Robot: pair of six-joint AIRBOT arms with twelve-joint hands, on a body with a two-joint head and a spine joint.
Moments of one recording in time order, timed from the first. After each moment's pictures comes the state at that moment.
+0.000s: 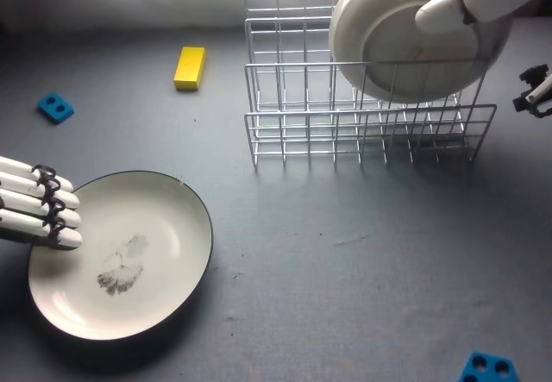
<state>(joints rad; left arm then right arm) 0.70 -0.93 1.66 1.60 -1.07 -0.20 -0.21 -1.10 1.35 0.44 0.14 -0.39</state>
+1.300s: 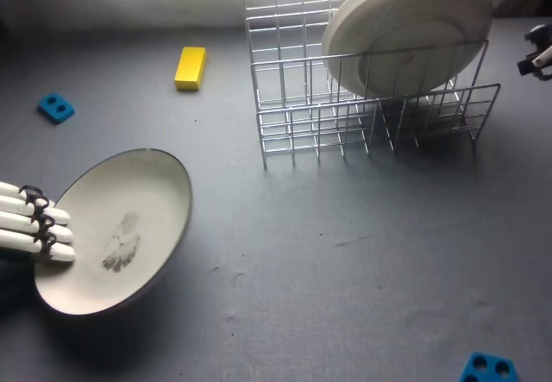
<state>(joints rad) 0.85 -0.94 1.67 1.50 -1.05 -0.20 -0.09 -1.03 1.25 0.25 0.16 -0.32</state>
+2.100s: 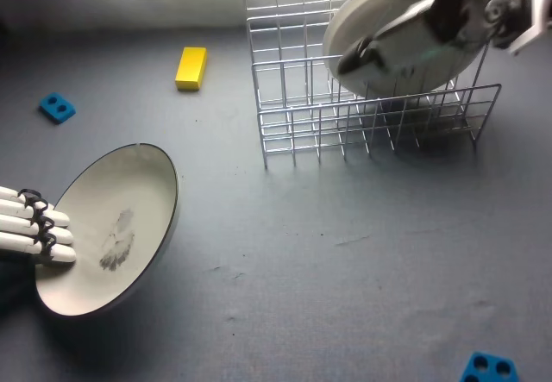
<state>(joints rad) 0.91 -0.95 1.68 1.45 -1.05 -0.20 -0.05 -1.06 1.03 -0.82 0.31 -0.38</state>
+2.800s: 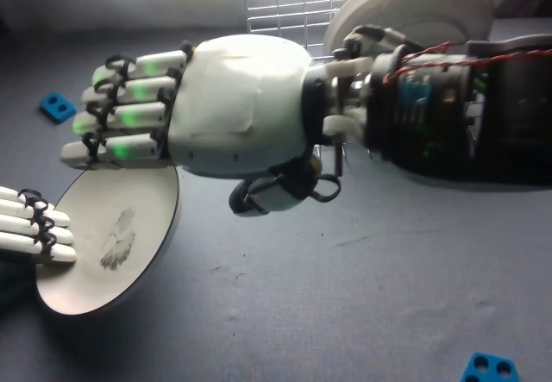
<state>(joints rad) 0.91 -0.95 1.68 1.45 -1.06 -0.20 -0.21 -1.36 1.07 -0.61 0.25 -0.80</state>
